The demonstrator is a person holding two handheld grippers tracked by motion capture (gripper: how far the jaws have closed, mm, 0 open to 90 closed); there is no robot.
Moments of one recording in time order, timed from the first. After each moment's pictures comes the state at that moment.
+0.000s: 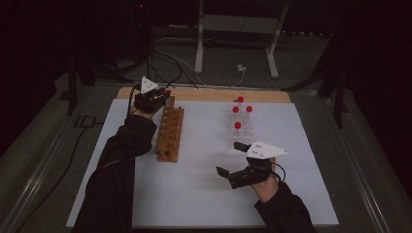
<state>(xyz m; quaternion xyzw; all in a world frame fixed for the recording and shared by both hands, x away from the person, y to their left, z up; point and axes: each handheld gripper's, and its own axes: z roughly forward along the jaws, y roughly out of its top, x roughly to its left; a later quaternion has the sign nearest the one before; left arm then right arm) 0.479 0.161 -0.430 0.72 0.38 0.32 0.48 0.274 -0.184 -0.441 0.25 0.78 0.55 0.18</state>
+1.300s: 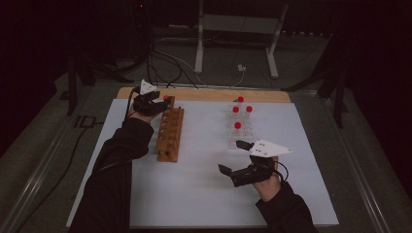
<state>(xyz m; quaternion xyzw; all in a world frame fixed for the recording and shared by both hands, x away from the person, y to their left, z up) 0.473 0.169 -0.429 0.73 0.40 0.29 0.47 0.275 -0.190 -0.434 0.26 0.77 0.56 0.18</state>
